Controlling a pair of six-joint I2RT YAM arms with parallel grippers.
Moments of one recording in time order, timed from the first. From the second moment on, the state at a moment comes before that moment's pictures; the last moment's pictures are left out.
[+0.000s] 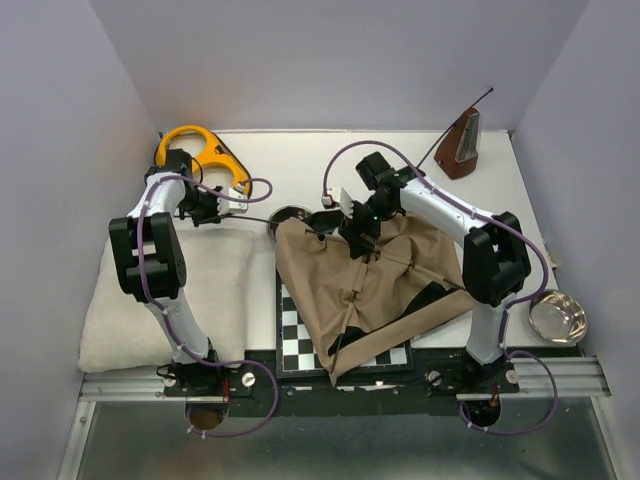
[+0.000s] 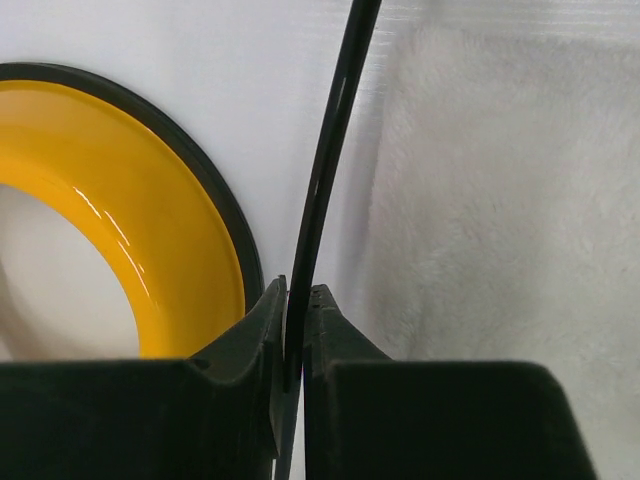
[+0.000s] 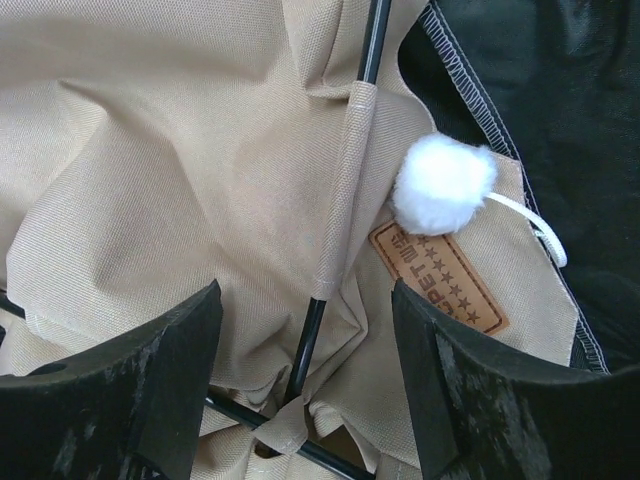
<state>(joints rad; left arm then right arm) 0.16 1.89 1.45 -0.92 0.53 1.63 0.55 1.93 1.58 -0.91 -0.56 -0.78</state>
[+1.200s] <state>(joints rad) 0.02 1.71 1.53 -1.09 0.67 1.62 0.55 1.79 1.52 -0.86 -0.53 -0.80</state>
